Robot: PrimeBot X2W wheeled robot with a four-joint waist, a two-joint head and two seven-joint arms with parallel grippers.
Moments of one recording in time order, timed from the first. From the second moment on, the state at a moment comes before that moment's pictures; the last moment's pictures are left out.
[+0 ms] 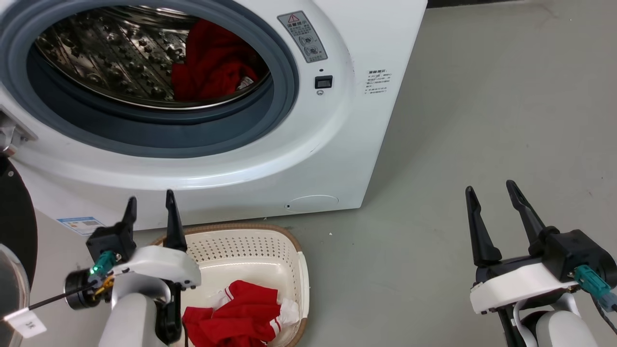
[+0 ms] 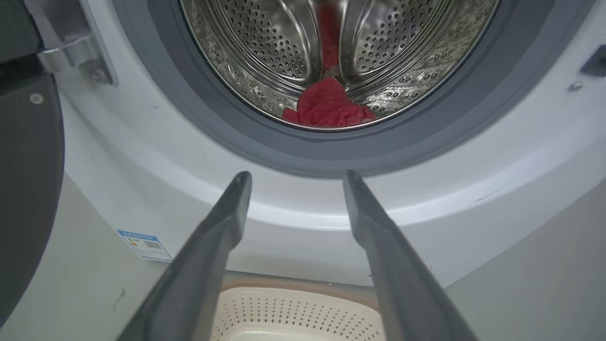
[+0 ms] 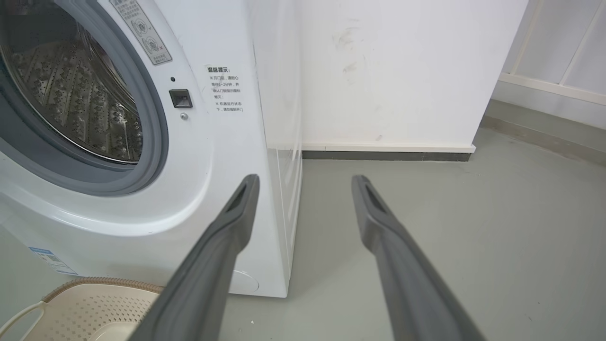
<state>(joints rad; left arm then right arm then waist) -0.29 0.10 0.04 0.47 -0.23 0.05 -0.26 -0.10 -0.05 0.02 0.04 0.07 0.13 -0.16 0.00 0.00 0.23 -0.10</state>
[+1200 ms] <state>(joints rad) -1.03 0.55 0.04 0.67 -0.21 -0.10 0.22 -0.23 -0.05 0.16 0.16 0.28 0.13 -0.26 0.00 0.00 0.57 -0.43</state>
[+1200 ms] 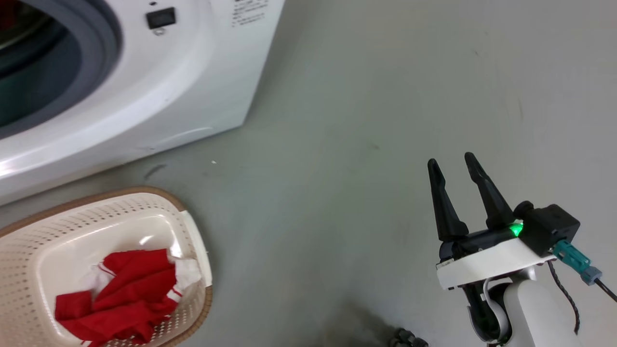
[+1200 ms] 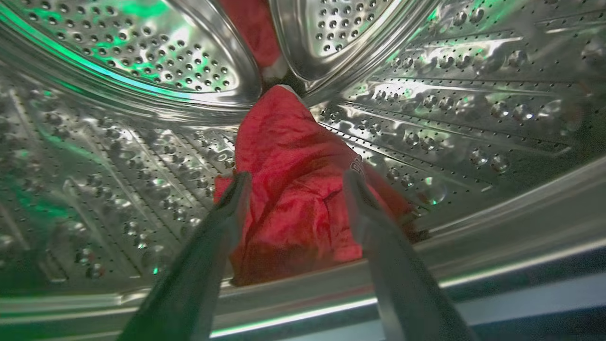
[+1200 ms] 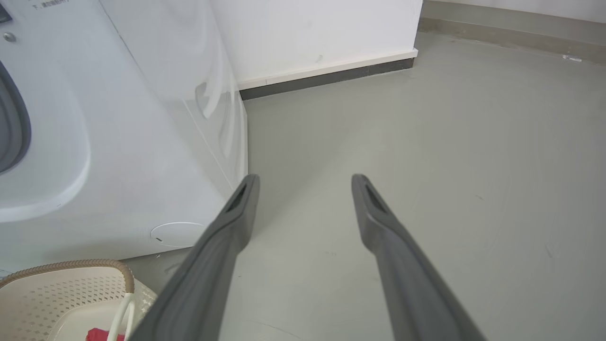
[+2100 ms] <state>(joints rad) -1.32 0.68 -0.07 0.62 -0.16 -0.08 0.75 -0.25 -0.05 0.23 0.12 0.38 0.13 -0.26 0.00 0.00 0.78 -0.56</state>
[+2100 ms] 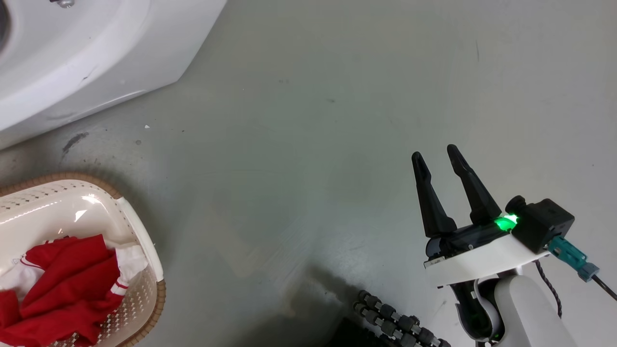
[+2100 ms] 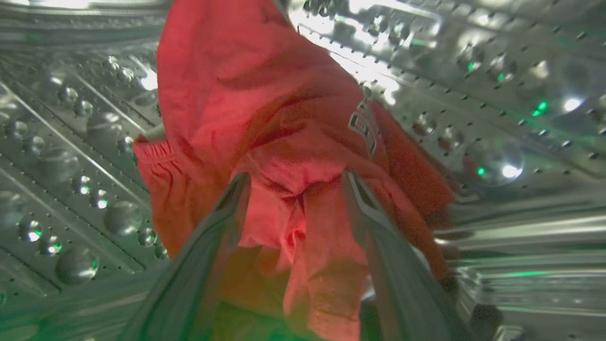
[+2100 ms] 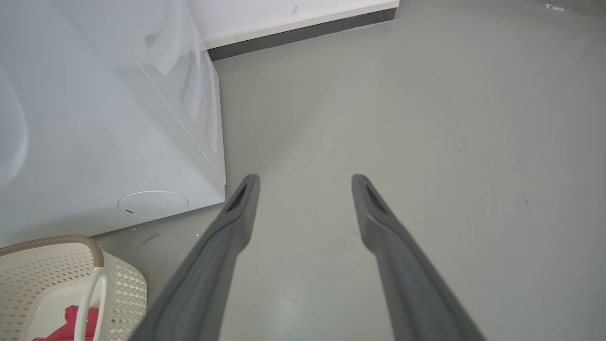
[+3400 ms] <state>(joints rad) -0.95 0.56 0.03 0.49 -0.25 0.08 0.12 -0.26 -0.05 0.16 0.12 0.27 0.13 -0.26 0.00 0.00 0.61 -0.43</state>
